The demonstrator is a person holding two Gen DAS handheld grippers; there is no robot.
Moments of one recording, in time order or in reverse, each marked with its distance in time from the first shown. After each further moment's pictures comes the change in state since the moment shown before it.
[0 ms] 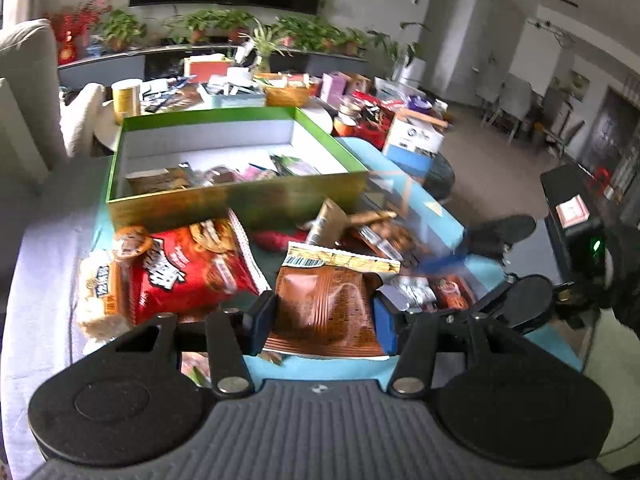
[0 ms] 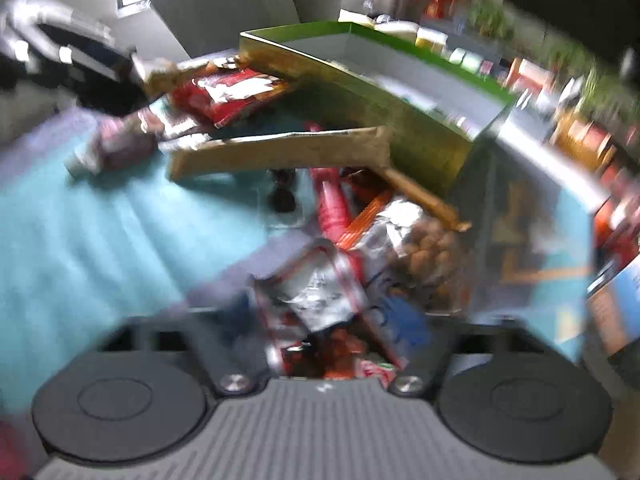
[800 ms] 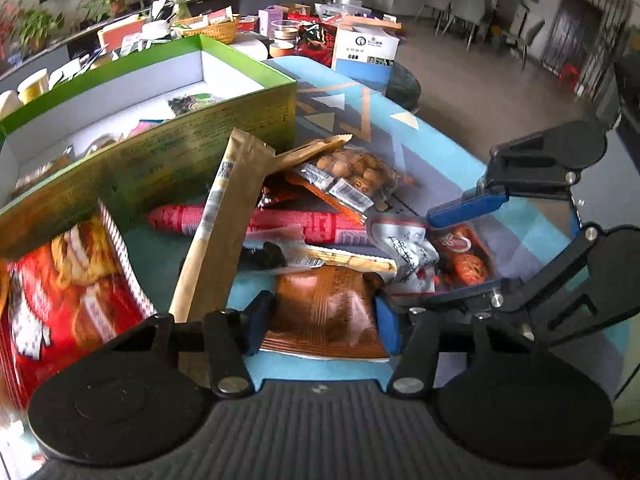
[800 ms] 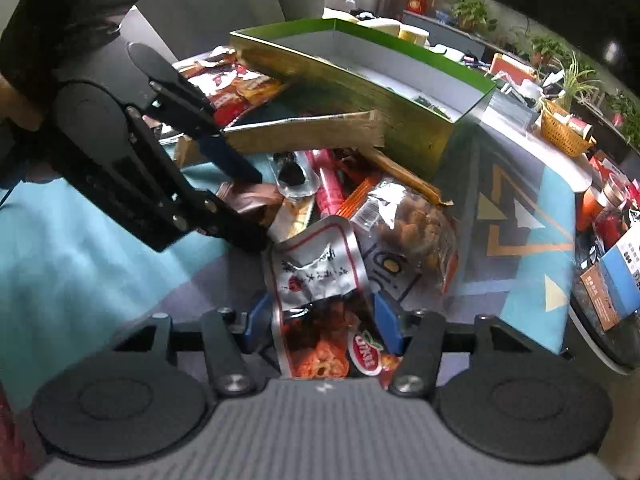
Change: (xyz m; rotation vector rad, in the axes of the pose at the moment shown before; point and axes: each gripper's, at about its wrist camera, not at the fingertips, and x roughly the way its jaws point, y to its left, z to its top) left arm 0.108 -0.041 -0.003 0.213 0.219 -0.079; right arm -0.013 0.017 -0.021 -0.016 -0.015 -0.073
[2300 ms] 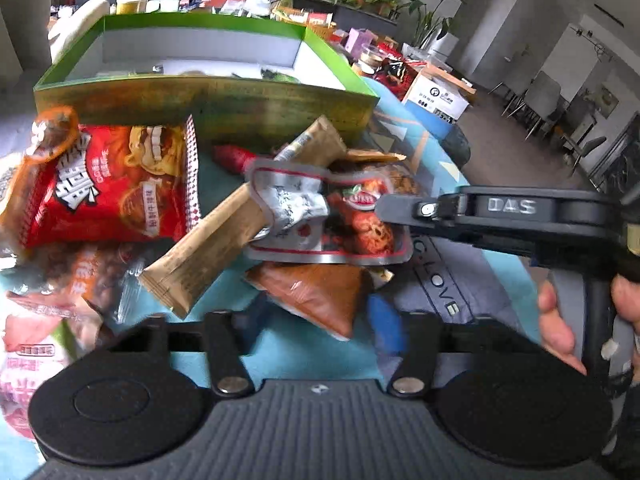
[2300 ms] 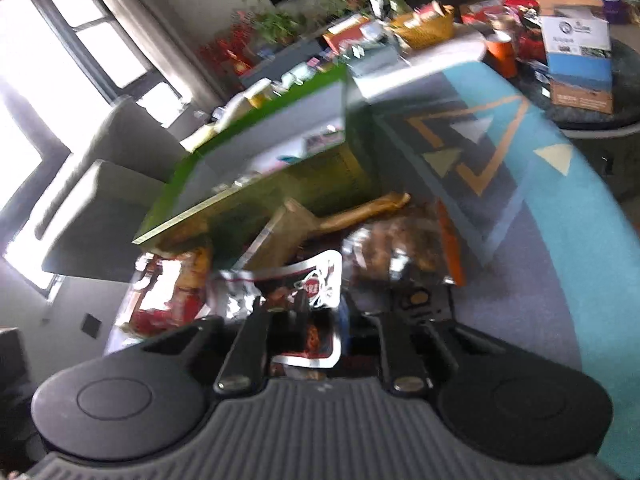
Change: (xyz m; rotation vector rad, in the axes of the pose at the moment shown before) left arm -0.021 0.015 -0.029 -0.388 -0.077 0.036; right arm 0.006 -0.029 0.019 0.872 -0.238 0.033
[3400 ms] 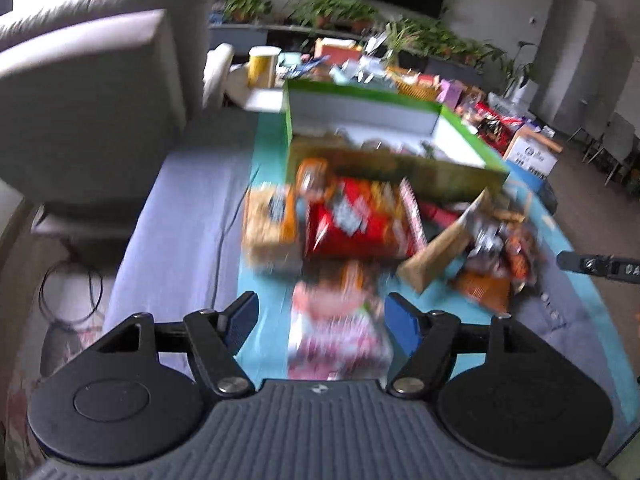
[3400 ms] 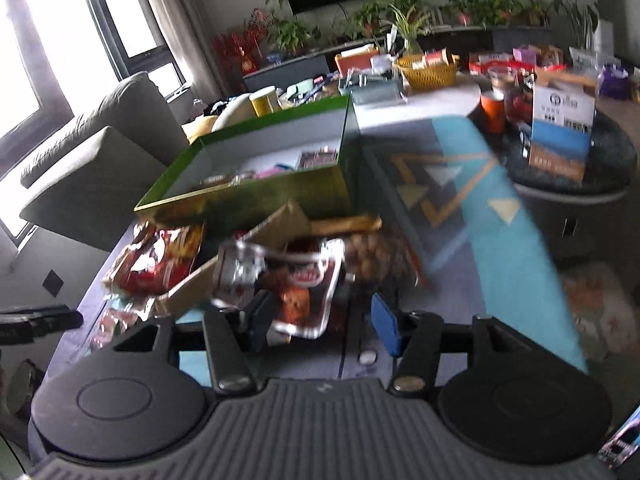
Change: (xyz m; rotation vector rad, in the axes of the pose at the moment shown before) left arm -0.117 0.087 -0.021 -0.058 -0.148 0.287; right arm -0.037 0.016 -0.013 -0.188 -0.026 -0.131
